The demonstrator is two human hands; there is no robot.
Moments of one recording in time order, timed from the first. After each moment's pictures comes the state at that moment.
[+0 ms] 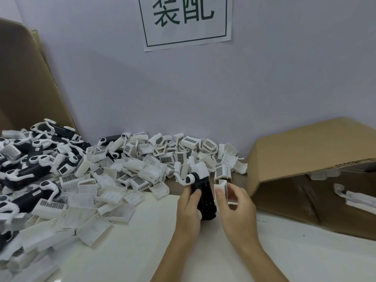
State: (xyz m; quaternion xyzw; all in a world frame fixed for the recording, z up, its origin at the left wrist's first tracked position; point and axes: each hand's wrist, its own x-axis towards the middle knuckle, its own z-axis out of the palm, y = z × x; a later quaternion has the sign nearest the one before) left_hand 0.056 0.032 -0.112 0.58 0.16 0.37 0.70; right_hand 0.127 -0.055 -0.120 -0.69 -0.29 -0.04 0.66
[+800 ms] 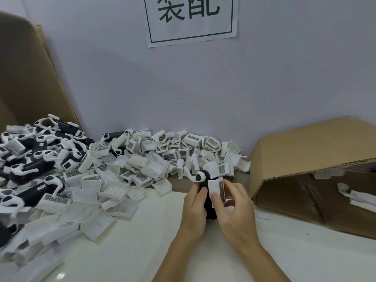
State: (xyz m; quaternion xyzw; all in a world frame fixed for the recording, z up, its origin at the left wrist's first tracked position) left_hand 0.060 0.035 -0.117 0.61 0.12 0.33 0.71; right_hand 0.118 -0.056 -0.117 -0.65 -0.39 -0.08 0.64
